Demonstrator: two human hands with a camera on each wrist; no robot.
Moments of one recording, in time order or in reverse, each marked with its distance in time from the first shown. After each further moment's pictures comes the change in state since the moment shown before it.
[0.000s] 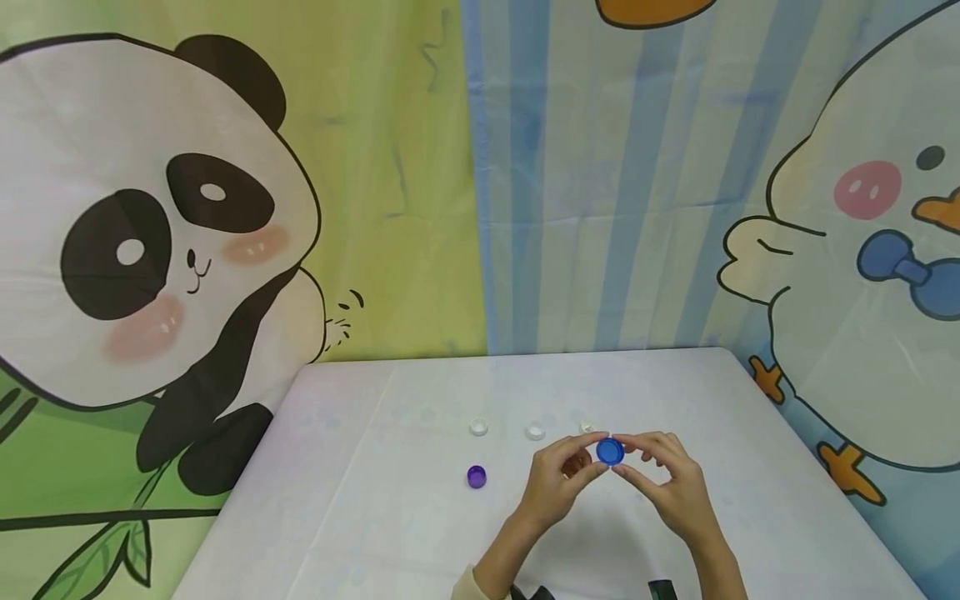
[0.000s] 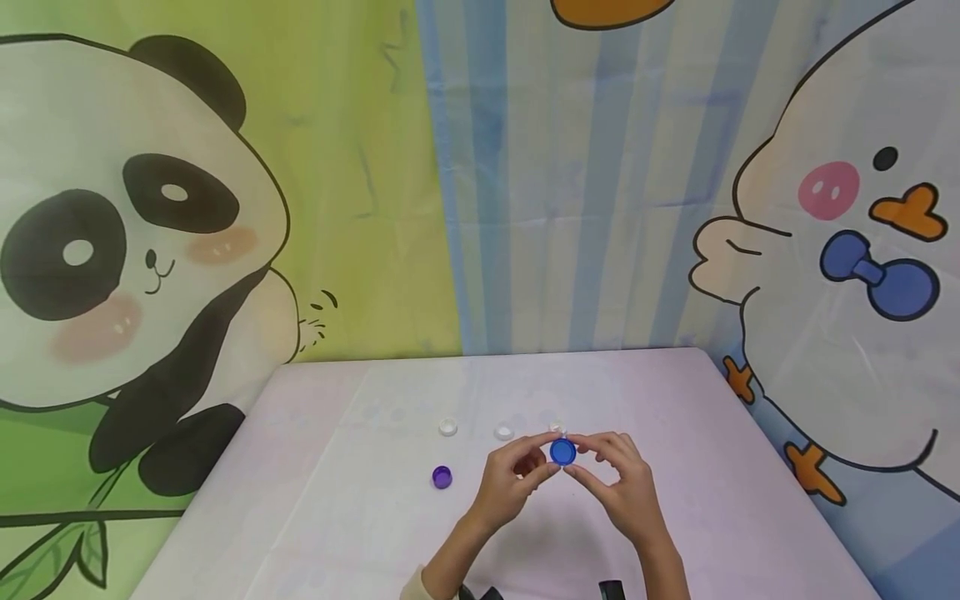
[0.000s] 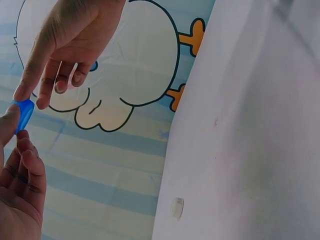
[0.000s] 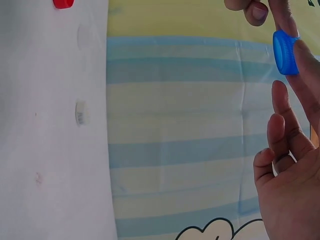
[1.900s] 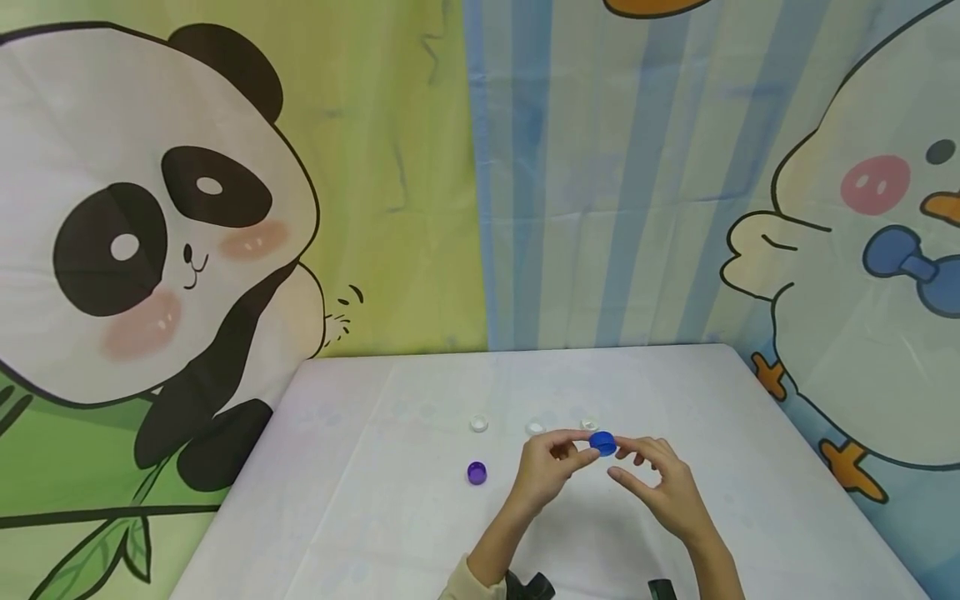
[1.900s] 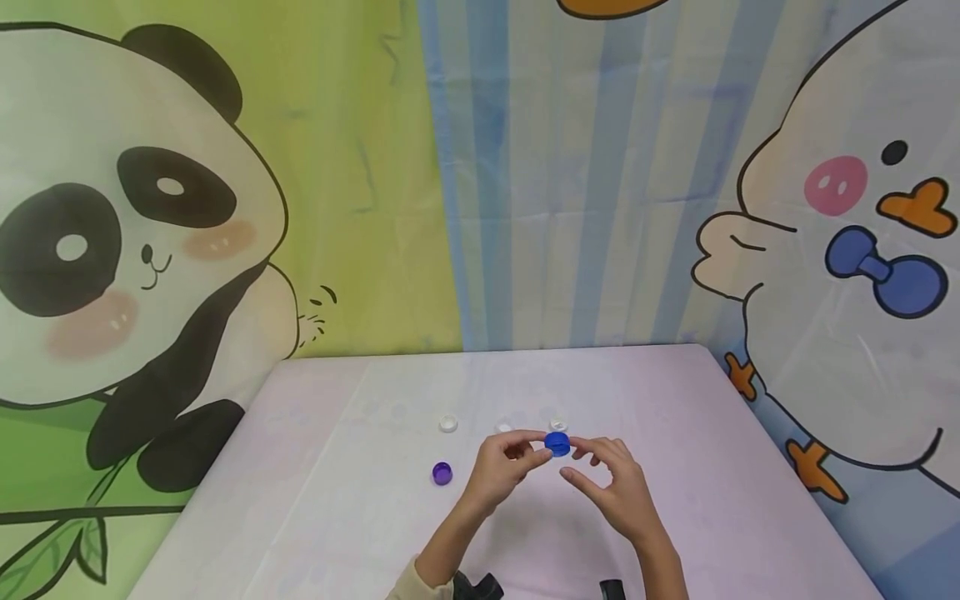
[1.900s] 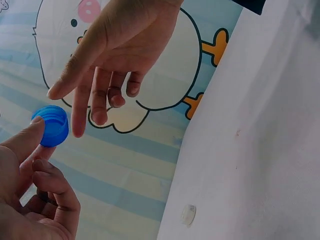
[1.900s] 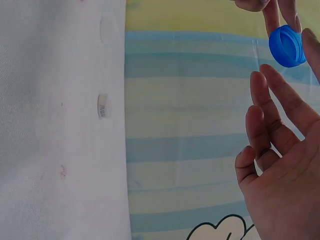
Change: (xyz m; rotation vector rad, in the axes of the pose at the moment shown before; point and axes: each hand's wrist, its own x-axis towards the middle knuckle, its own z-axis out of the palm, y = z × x) left_hand 0.006 -0.018 -0.007 -0.206 -0.024 -0.473; right_hand -0.005 0.013 0.011 -0.036 -0.137 0.145
